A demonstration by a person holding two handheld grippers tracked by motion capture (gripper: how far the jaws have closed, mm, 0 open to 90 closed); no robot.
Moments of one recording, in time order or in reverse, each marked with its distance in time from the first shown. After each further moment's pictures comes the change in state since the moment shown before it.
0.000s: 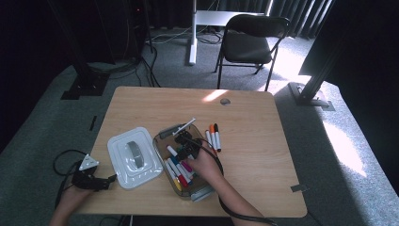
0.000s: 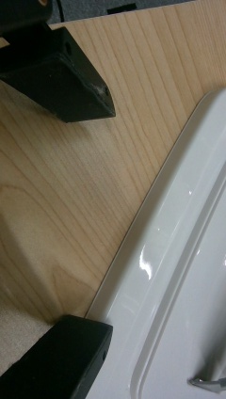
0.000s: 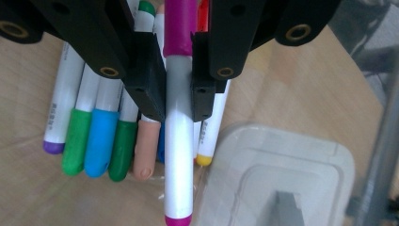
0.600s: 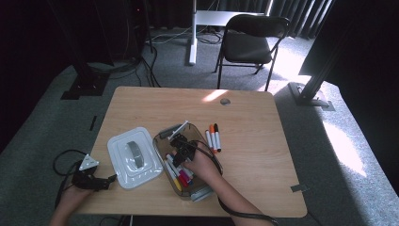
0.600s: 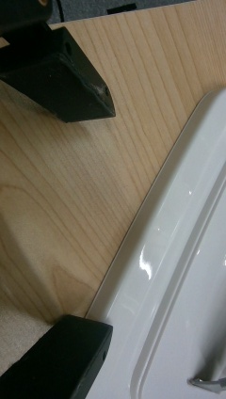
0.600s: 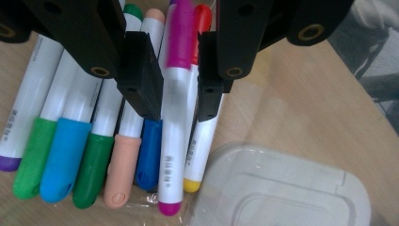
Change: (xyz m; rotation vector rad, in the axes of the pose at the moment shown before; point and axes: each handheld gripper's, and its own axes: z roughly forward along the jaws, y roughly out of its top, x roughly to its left) left arm 0.000 0.000 0.000 0.000 -0.002 -0.003; right arm 0.007 0.003 0.016 0.112 0.001 -0.030
